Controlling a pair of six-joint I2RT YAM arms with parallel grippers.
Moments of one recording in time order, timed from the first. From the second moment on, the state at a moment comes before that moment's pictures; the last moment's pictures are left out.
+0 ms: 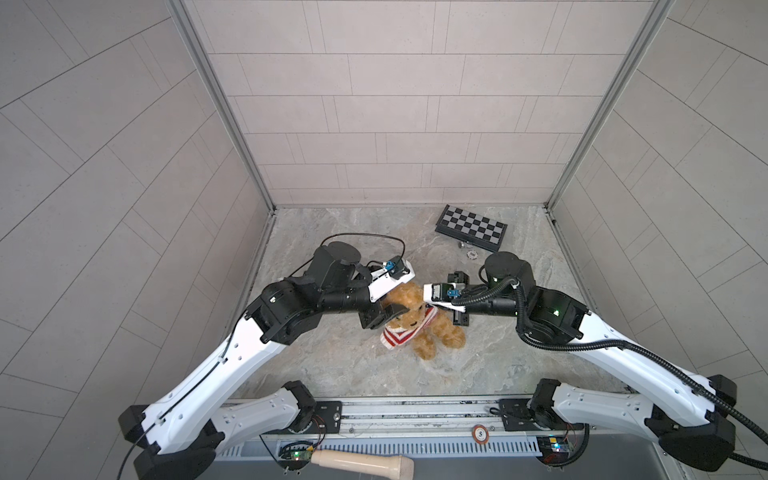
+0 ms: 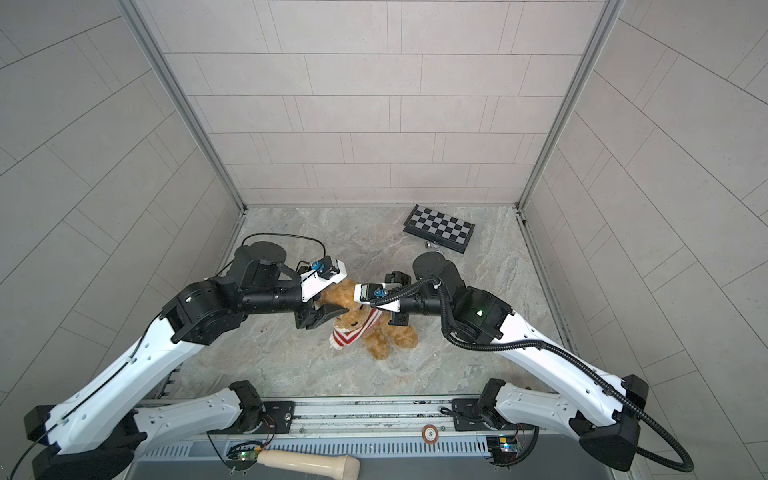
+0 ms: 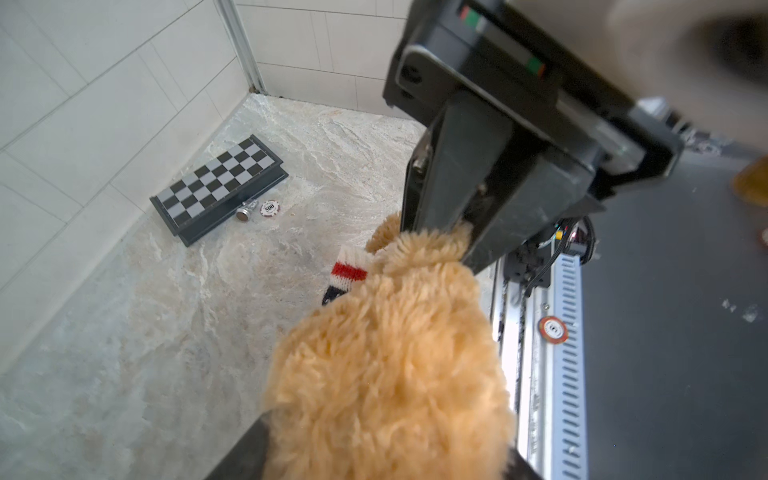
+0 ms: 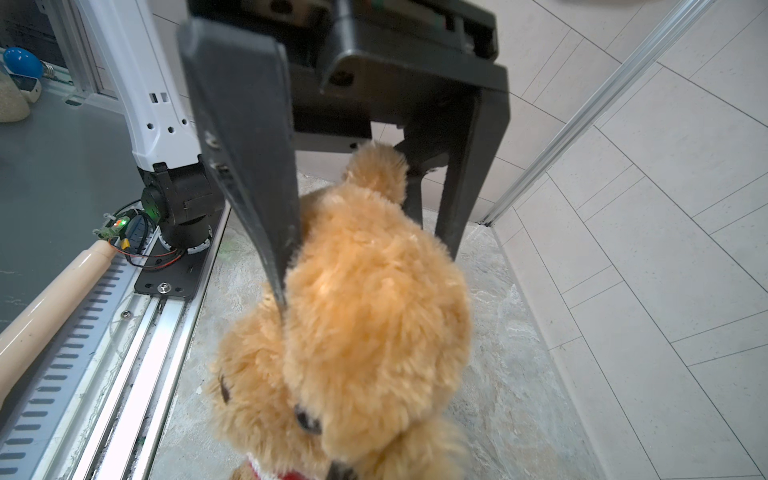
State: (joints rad) left arm -0.78 1.03 1.31 -0.88 0.36 0.31; right arm 0.86 1.04 1.12 -0.45 -0.37 -0.58
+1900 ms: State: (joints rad) left arm -0.69 0.71 1.01 -0.59 0.24 0.08; right arm 0.84 0.96 0.78 -0.01 -0.26 0.02
